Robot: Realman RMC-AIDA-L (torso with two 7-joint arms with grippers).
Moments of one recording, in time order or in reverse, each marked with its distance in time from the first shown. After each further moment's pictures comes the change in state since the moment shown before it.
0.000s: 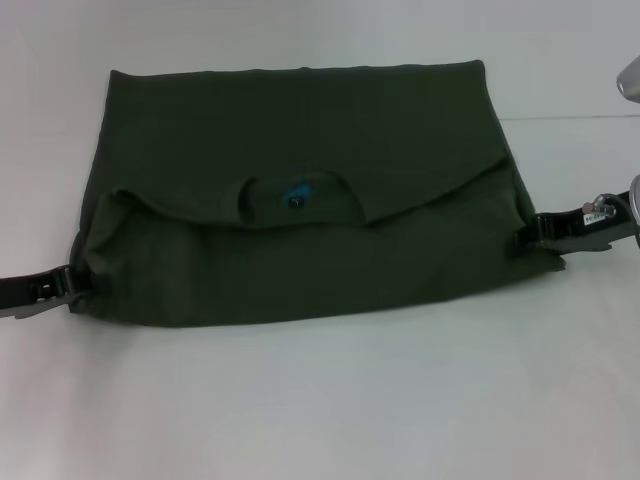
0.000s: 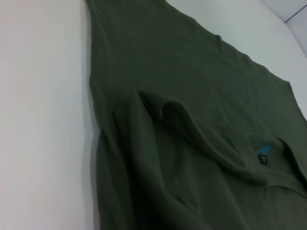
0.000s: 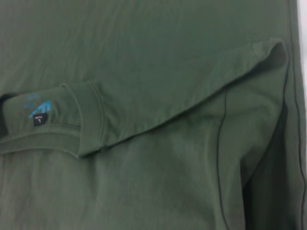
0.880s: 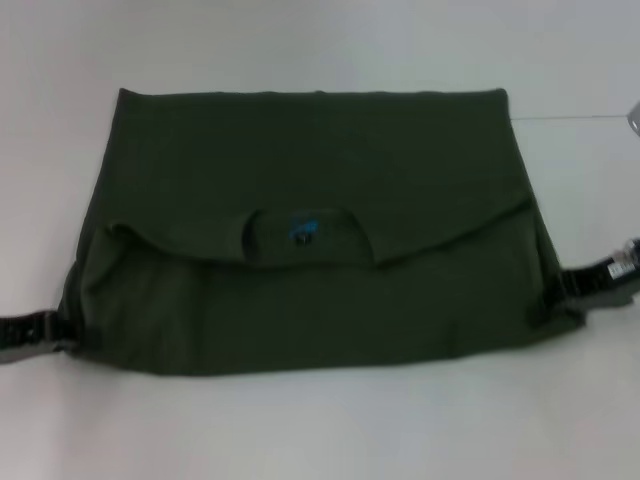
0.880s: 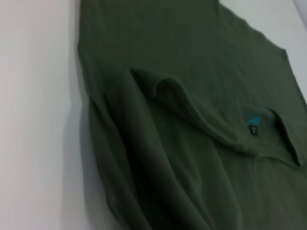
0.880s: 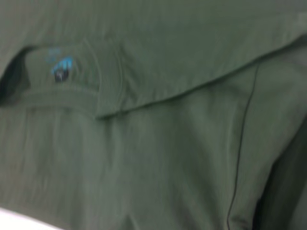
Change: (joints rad) left arm 0.021 0.028 -0.017 0.103 0.125 0.275 -0.074; right arm -0.049 -0.013 0.000 -0.082 -0.025 -0.292 -0.019
